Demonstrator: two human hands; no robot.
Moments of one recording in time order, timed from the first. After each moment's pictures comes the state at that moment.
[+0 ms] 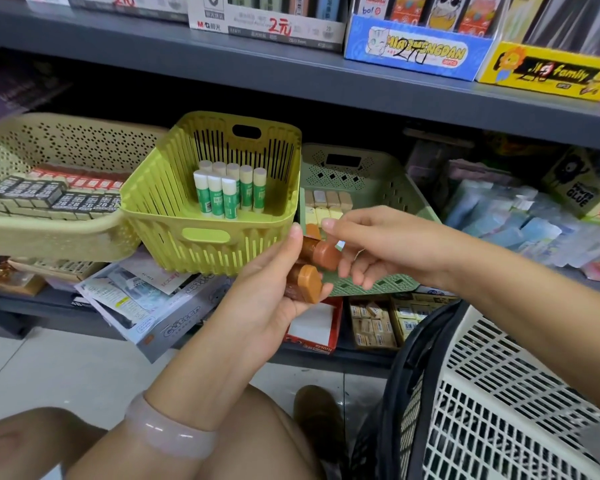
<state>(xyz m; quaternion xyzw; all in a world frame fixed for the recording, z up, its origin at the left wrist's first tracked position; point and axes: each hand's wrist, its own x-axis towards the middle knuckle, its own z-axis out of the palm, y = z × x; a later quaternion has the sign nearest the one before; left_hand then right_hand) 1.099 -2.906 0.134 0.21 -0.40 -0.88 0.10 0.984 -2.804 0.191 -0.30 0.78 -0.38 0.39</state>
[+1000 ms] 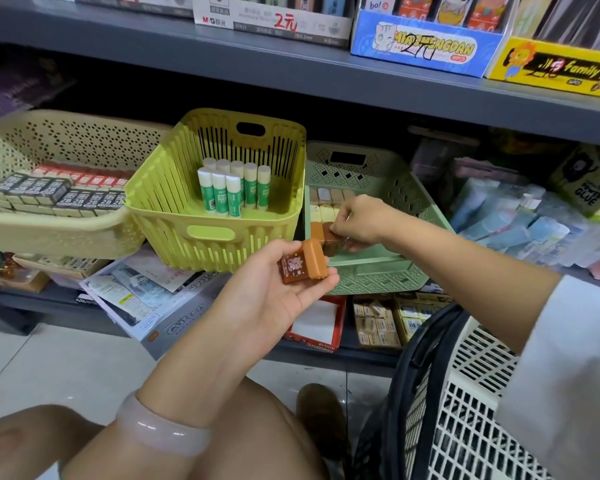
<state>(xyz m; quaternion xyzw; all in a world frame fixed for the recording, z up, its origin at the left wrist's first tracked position) 1.102 -2.914 0.141 0.22 -0.30 -0.93 0.07 0.922 -2.851 0.140 -0.25 0.91 -0.24 0.22</state>
